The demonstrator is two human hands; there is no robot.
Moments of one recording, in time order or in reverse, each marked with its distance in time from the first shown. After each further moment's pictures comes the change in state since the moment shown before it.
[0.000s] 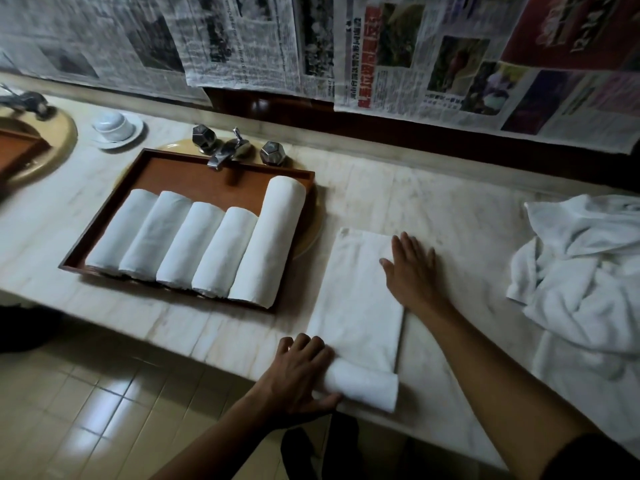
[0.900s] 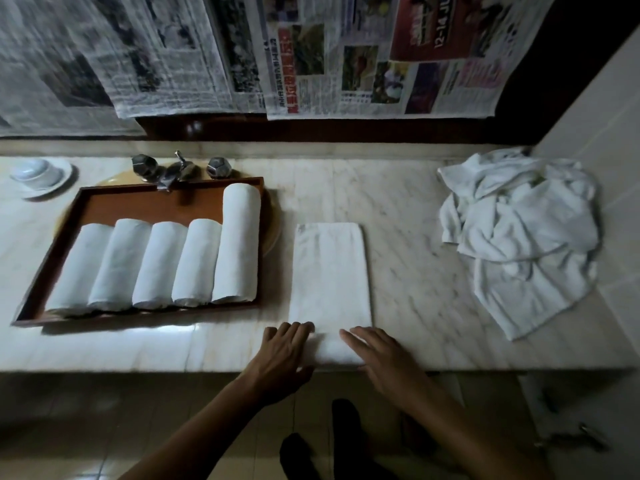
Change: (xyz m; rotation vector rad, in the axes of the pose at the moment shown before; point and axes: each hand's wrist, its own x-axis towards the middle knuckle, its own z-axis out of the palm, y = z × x) left_hand -0.020 -0.029 0.006 0.057 -0.096 0.165; right_hand -0.264 -0.043 0.010 0.207 0.046 -0.324
